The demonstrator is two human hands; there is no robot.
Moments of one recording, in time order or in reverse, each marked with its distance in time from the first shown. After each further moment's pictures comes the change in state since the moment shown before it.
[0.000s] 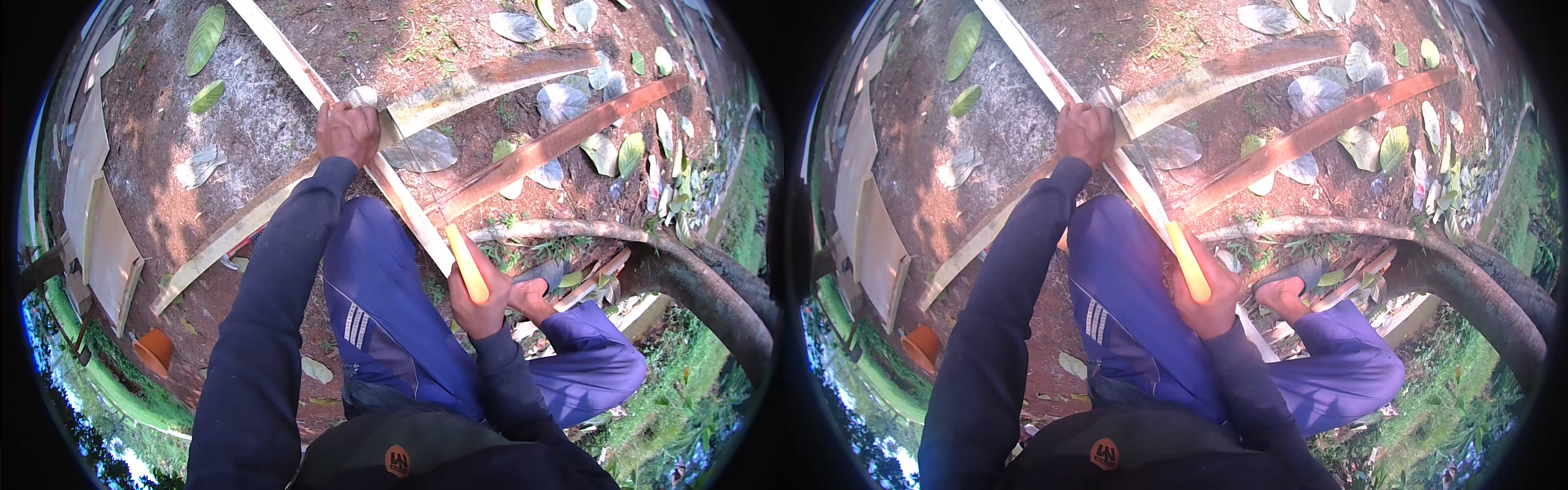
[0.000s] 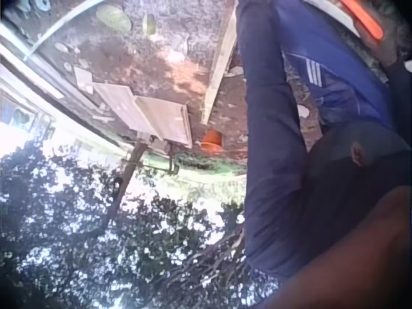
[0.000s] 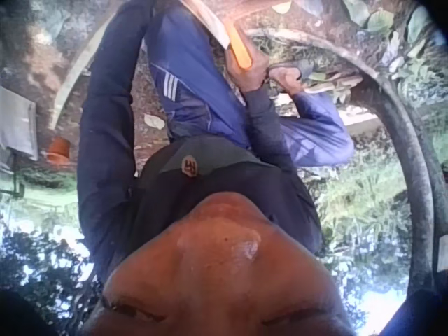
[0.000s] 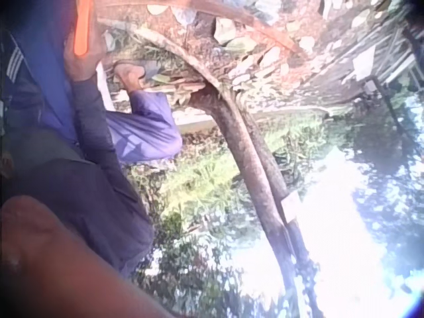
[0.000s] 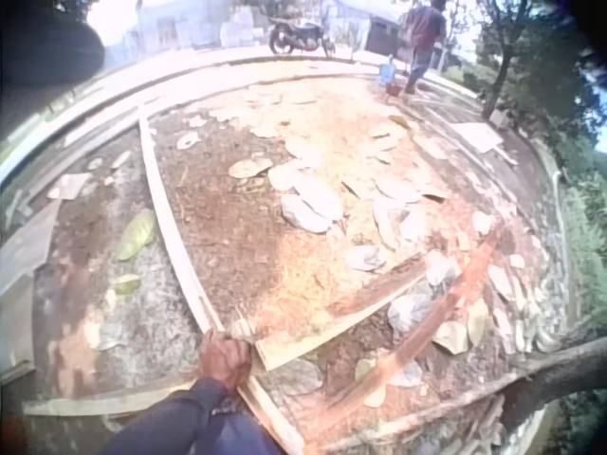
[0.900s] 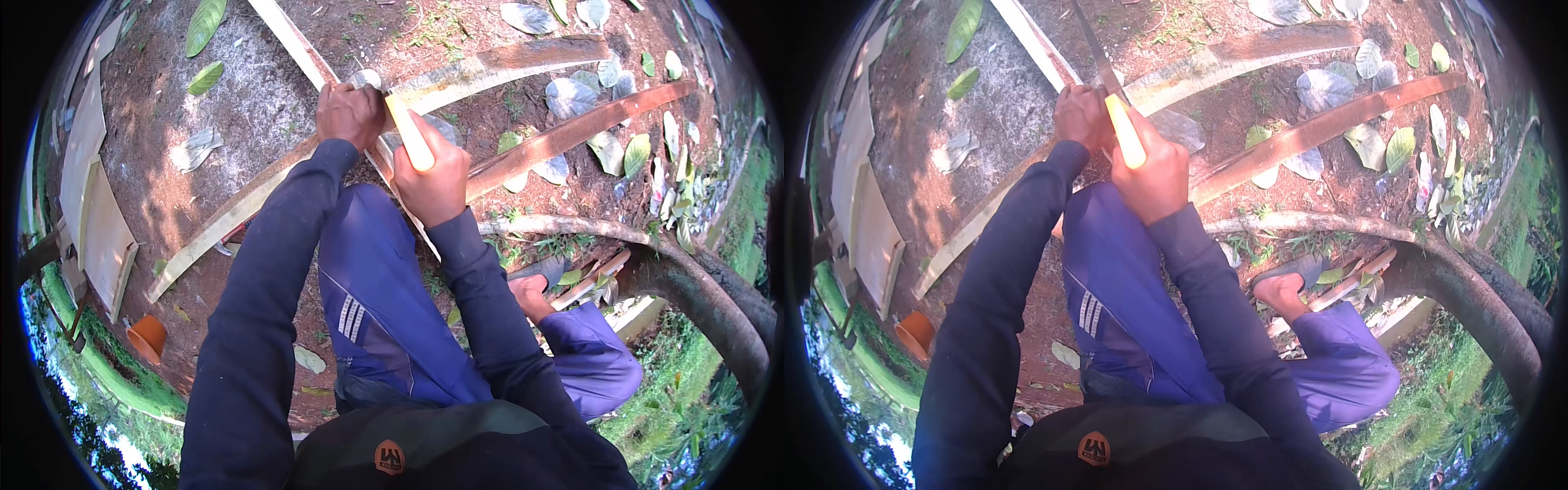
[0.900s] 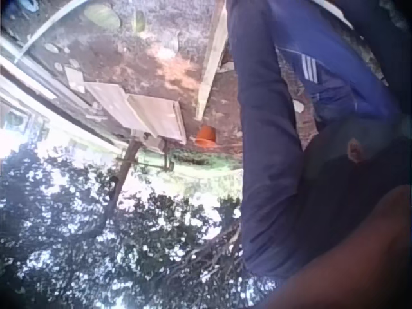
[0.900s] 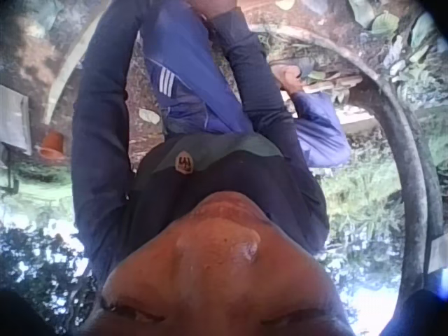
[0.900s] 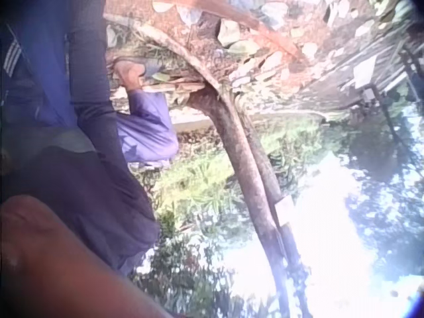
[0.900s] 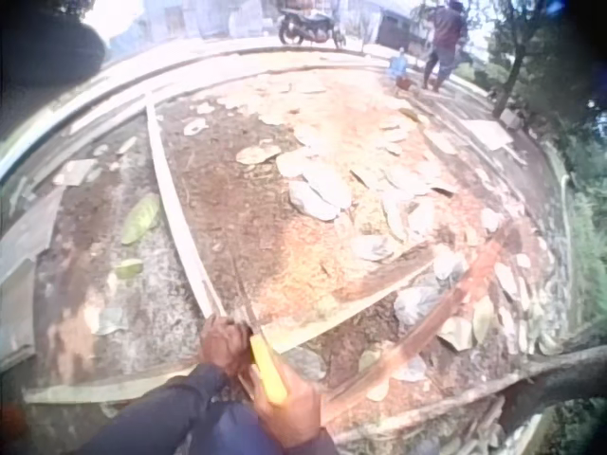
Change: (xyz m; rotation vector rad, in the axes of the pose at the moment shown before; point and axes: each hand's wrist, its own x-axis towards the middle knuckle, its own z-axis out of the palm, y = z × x) left_hand 0.001 0.010 -0.007 -0.052 0.026 0.013; right_hand 0.119 0.009 0.077 -0.007 0.062 -0.105
